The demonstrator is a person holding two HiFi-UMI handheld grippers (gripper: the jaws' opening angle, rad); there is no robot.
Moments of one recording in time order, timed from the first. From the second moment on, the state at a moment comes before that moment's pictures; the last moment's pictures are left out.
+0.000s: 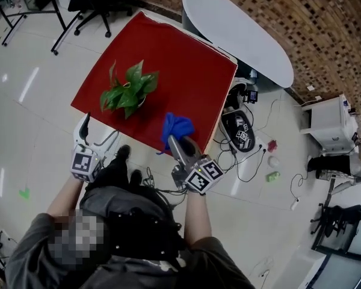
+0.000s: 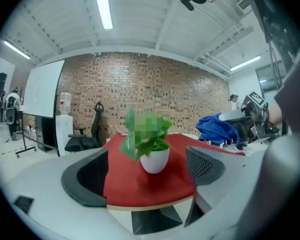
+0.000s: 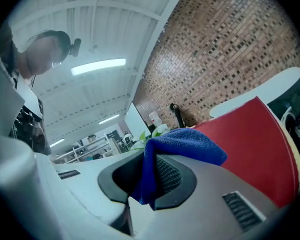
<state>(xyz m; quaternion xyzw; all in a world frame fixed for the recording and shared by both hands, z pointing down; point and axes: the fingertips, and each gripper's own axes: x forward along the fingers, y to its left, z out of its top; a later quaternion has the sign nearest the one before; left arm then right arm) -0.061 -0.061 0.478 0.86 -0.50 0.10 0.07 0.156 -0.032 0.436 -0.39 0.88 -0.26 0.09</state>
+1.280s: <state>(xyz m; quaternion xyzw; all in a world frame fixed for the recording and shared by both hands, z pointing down) -0.299 0.274 0.246 0.88 -0.46 -0.05 0.00 -0.042 0.339 0.211 -0.54 0.82 -0.04 0.19</state>
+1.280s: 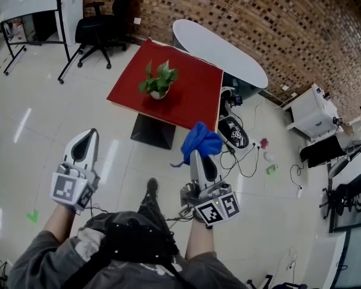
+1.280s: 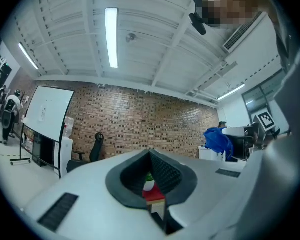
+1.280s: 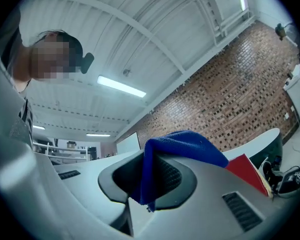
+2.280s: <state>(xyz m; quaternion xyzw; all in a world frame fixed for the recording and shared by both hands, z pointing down) -0.269 0.454 0.222 0.93 -0.36 -0.01 0.05 -0.032 0.562 0.182 -0.64 0.76 -0.01 0.13</state>
